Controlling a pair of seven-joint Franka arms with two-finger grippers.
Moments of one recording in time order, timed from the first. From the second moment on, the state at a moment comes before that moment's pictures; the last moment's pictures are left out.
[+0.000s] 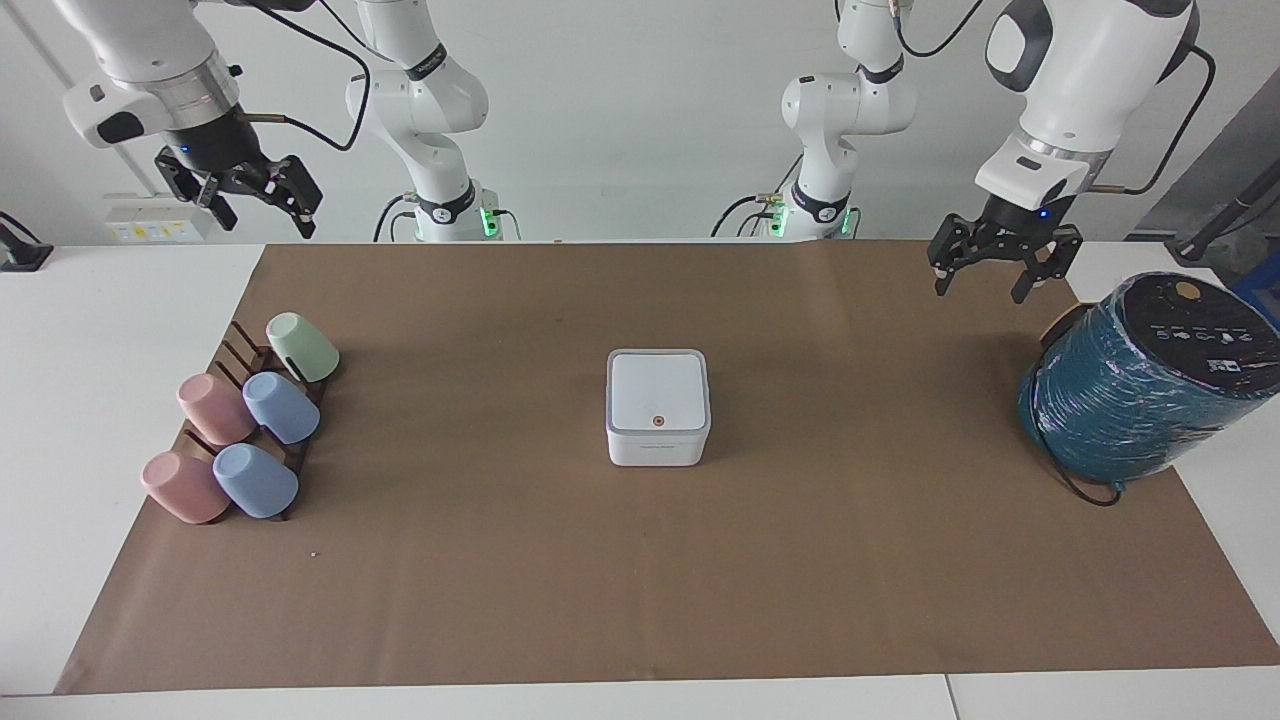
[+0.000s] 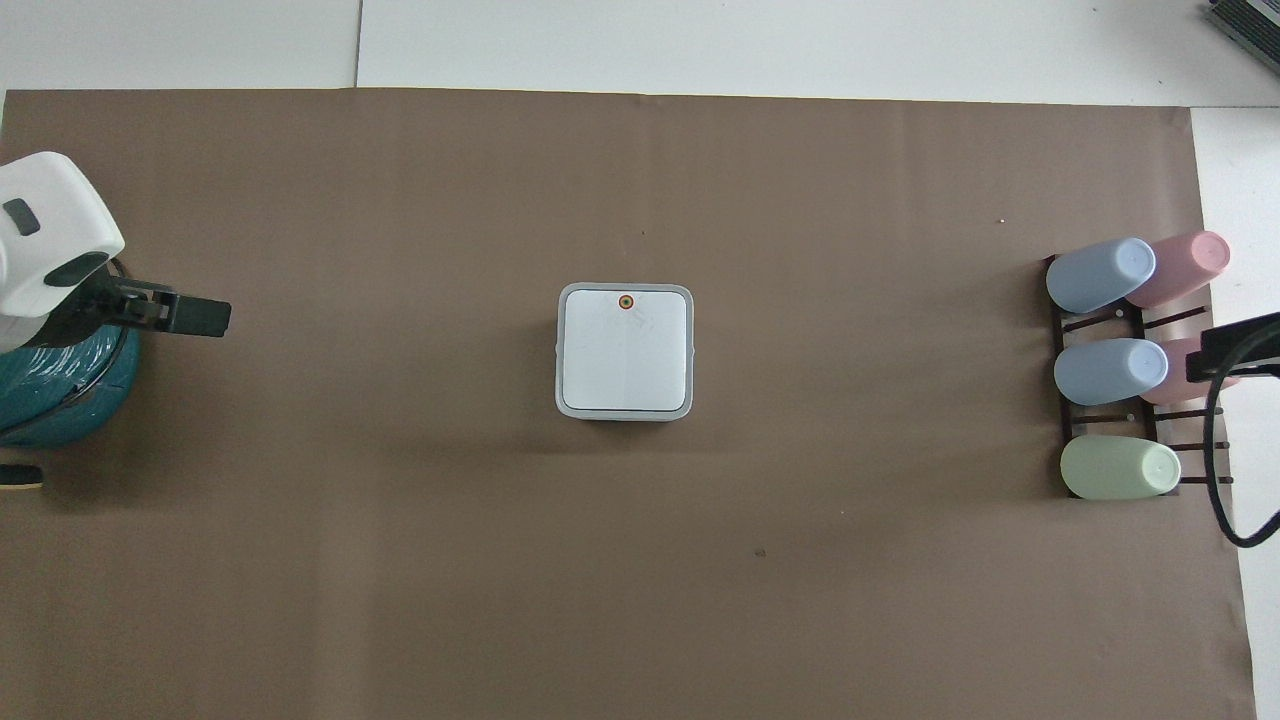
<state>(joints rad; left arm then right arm) -0.10 -0.09 0.01 -1.71 0.00 1.75 0.16 -0.02 -0.08 -0.05 -1.57 -0.04 1.45 0.07</state>
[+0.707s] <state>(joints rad) -0.10 -0.02 0.01 -1.54 0.00 1.55 0.15 -0.02 -0.08 -0.05 -1.57 -0.04 1.45 0.07</state>
